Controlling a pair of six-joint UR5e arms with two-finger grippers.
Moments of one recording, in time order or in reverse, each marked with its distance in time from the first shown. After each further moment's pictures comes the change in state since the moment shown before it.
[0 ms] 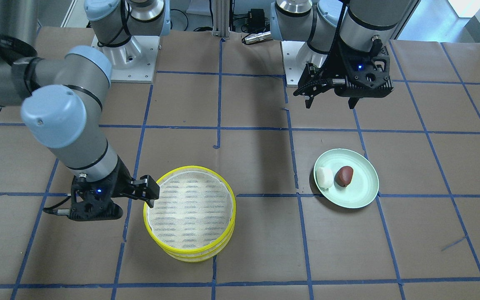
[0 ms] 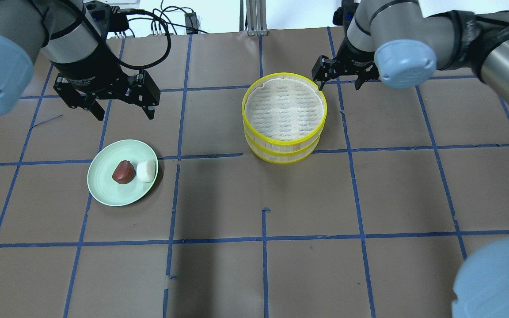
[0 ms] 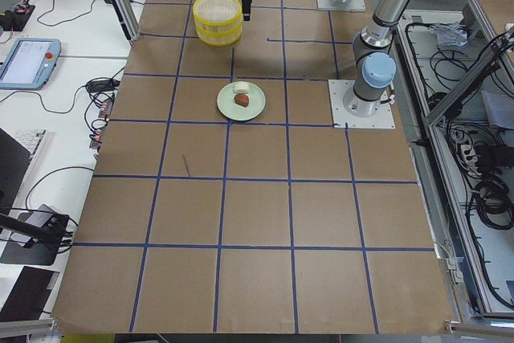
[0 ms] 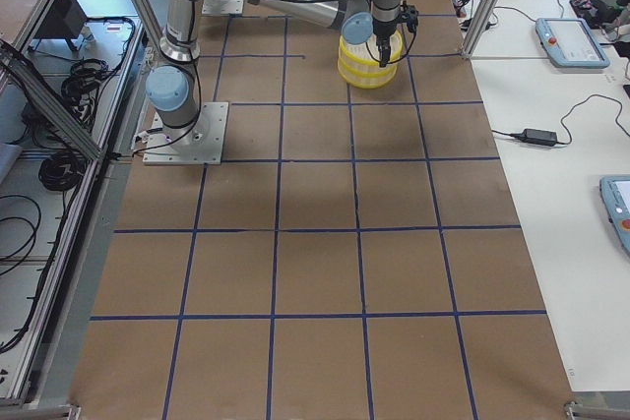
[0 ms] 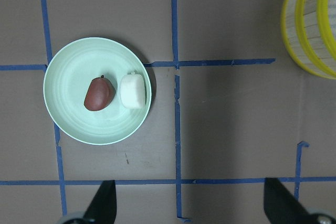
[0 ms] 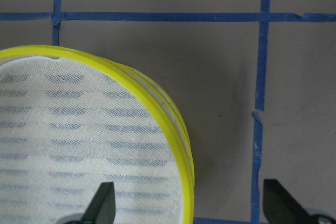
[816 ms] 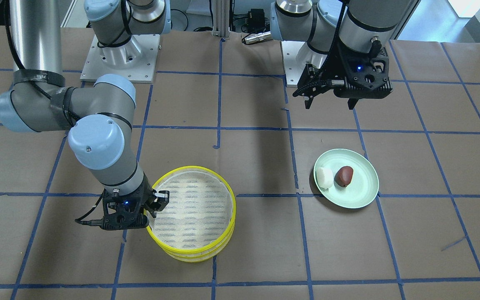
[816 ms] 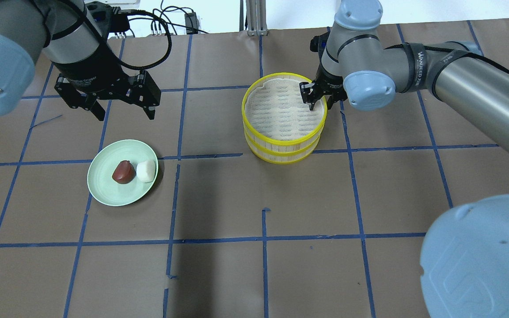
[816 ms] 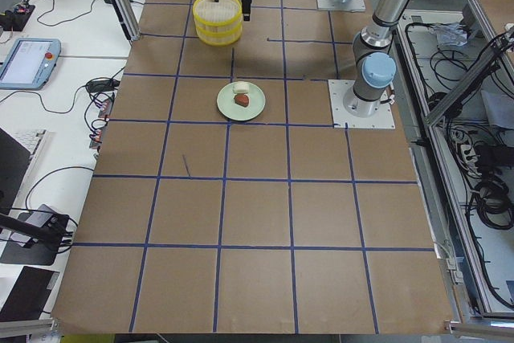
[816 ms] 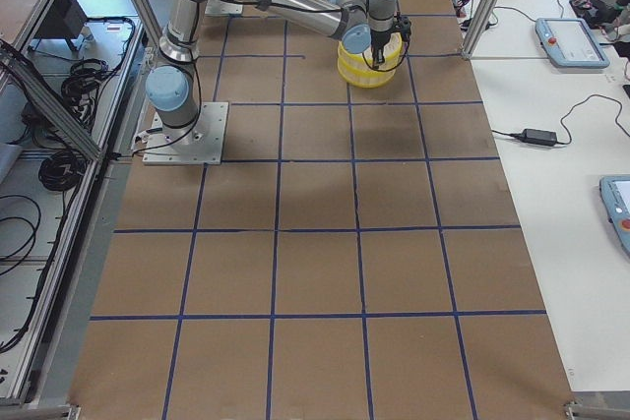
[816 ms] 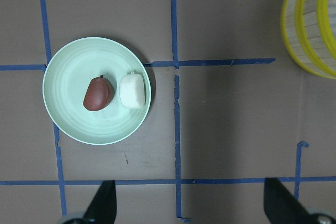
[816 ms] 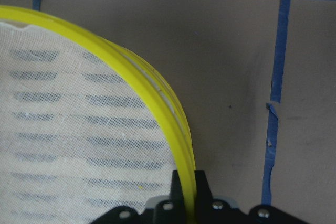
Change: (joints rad) left arm -0.001 -0.002 0.000 0.000 0.000 -0.001; right arm 0.029 0.021 0.046 -0.045 -0.041 0.001
